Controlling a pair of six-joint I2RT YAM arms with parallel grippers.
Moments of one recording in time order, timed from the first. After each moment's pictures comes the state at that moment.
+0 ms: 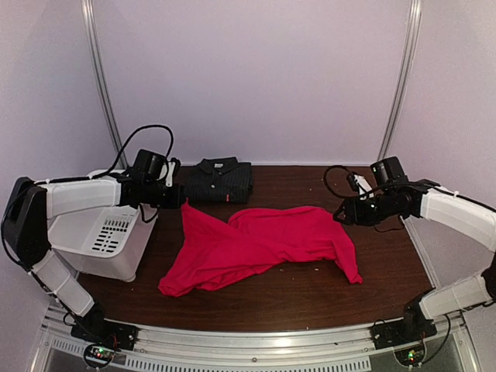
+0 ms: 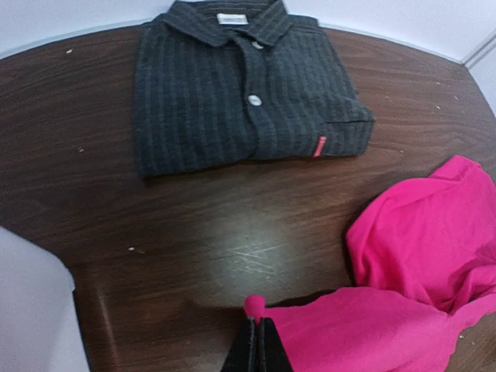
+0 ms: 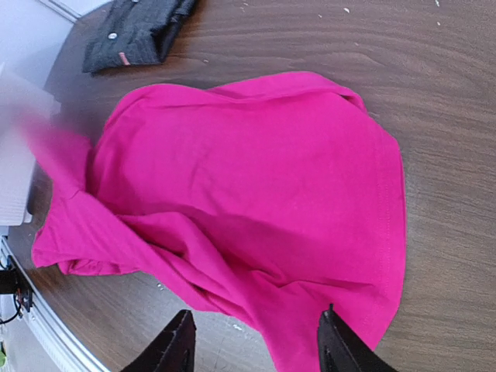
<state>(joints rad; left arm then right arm) -0.45 1.58 1.04 -0.20 0.07 -0.29 0.34 1.28 0.91 -0.52 -0.27 0.31</state>
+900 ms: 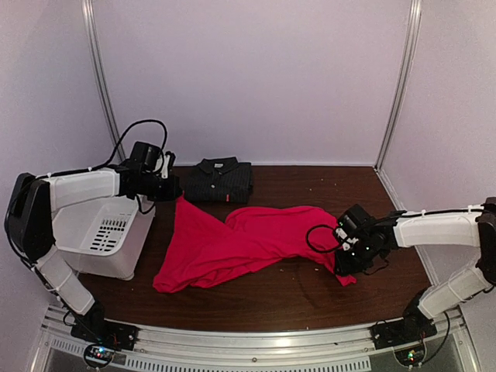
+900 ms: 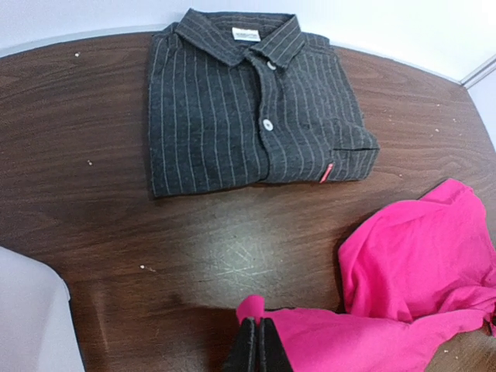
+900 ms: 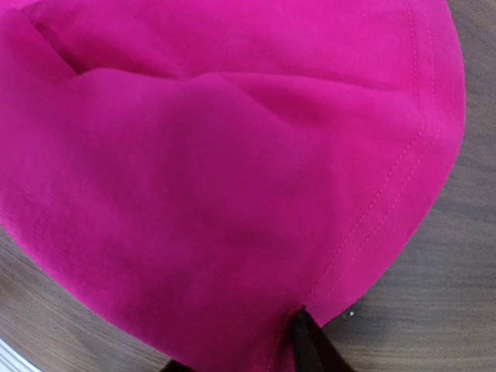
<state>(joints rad) -0.37 1.63 1.13 -0.26 0.12 -0.31 0.63 1.36 0.66 -0.55 -0.01 0.48</state>
